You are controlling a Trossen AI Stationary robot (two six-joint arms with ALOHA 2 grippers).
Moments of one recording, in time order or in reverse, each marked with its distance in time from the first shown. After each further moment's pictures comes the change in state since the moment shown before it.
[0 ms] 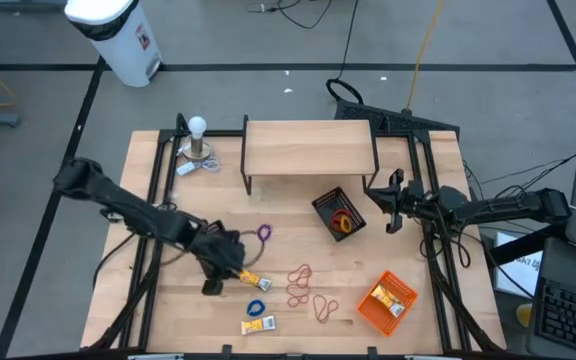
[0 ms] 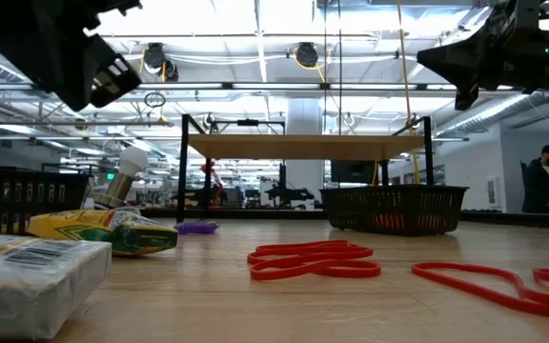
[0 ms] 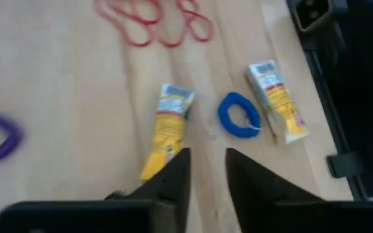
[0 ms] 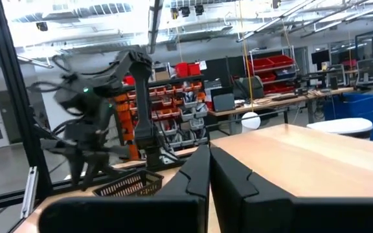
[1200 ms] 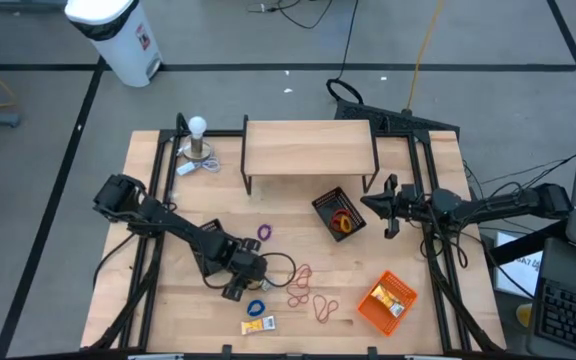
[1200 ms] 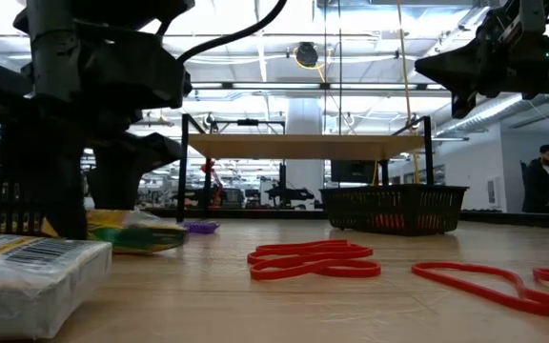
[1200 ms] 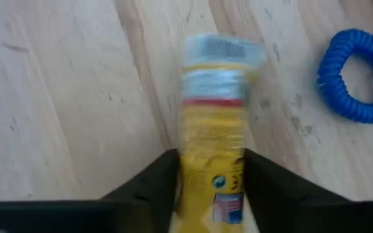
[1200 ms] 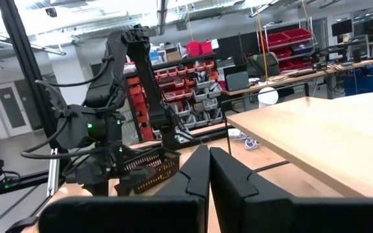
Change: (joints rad) left arm 0.025 0.423 0.123 0.018 -0.044 0.220; right arm 0.034 0.075 0.000 0.005 -0.027 0.058
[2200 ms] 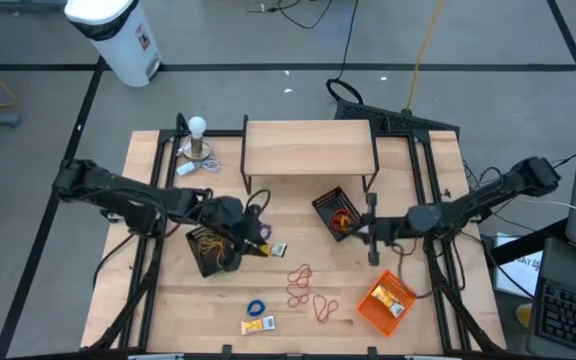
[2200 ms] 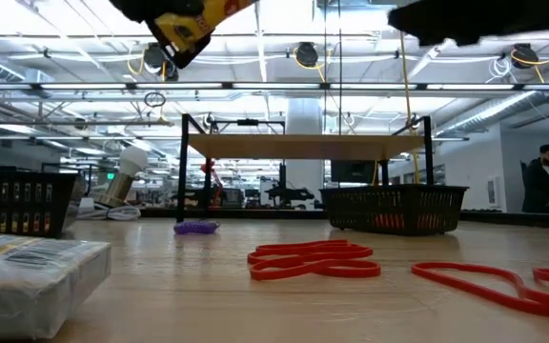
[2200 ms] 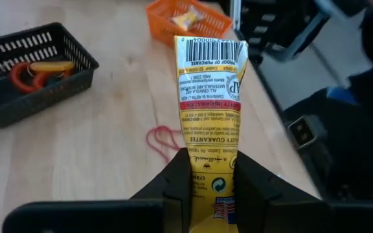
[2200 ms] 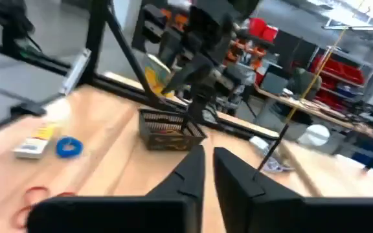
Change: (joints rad) left arm 0.216 -0.438 0.000 0.141 0.167 -0.065; right arm 0.307 0.456 0.368 -0.117 0.147 -0.523
